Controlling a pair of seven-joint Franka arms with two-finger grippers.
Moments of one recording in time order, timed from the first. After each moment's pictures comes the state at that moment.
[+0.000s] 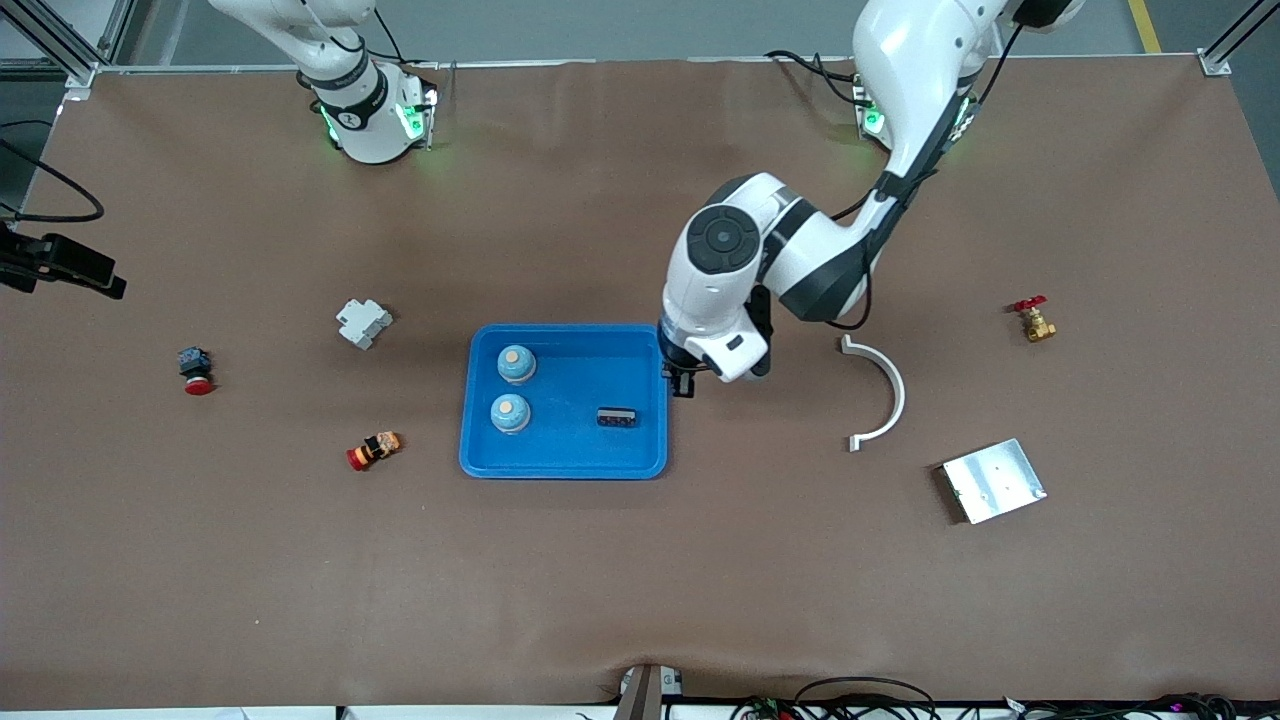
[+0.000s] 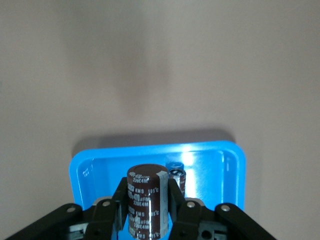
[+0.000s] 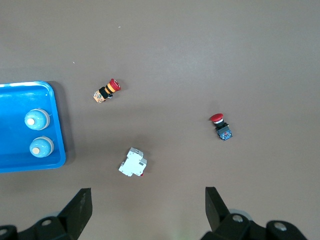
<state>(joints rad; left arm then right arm) -0.55 0.64 -0.21 -1.47 0.09 2.18 -2.26 -0.13 0.09 0.04 -1.46 -0.02 1.48 0.00</state>
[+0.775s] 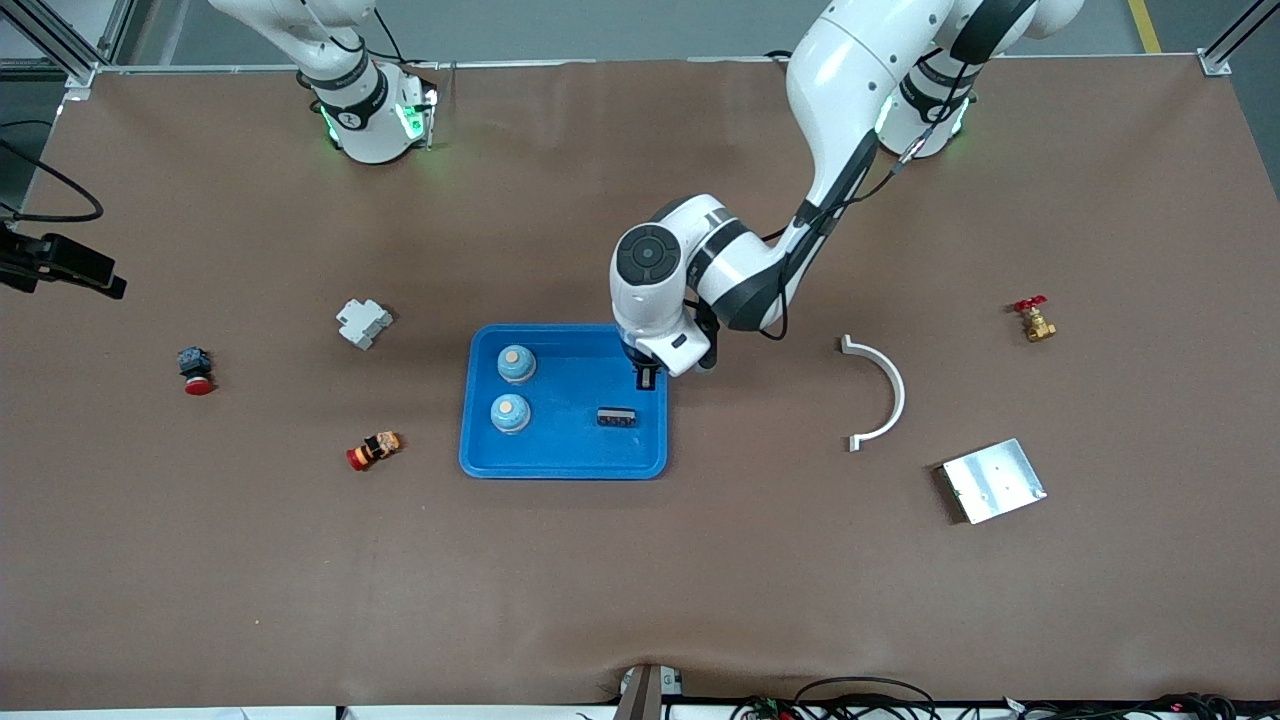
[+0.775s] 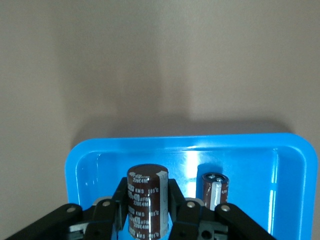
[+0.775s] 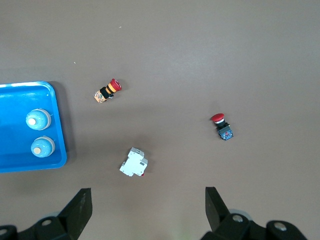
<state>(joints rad) -0.69 0.78 -0.15 -1.40 0.12 2.20 -2.39 -0.13 0.09 0.04 -1.46 -0.02 1.48 0.00</state>
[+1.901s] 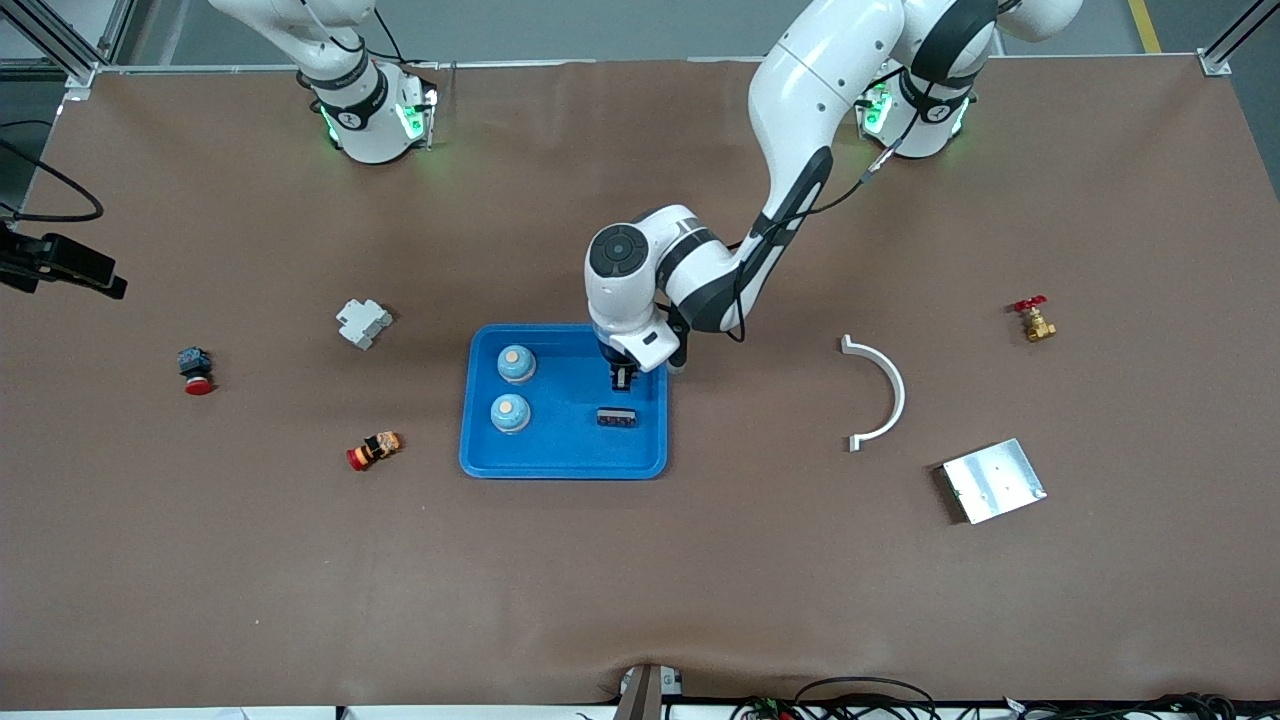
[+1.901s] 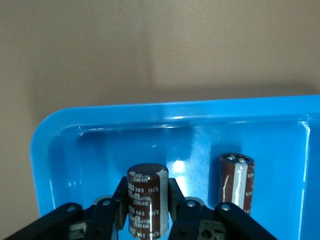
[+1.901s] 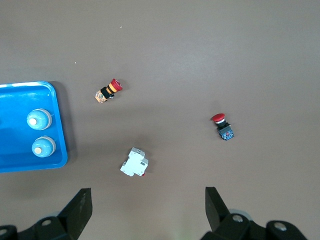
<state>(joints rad) -0.79 0.88 -0.08 -1.36 0.13 2.33 -2.44 -0.13 0.09 0.04 -1.46 -0.01 1.48 0.00</state>
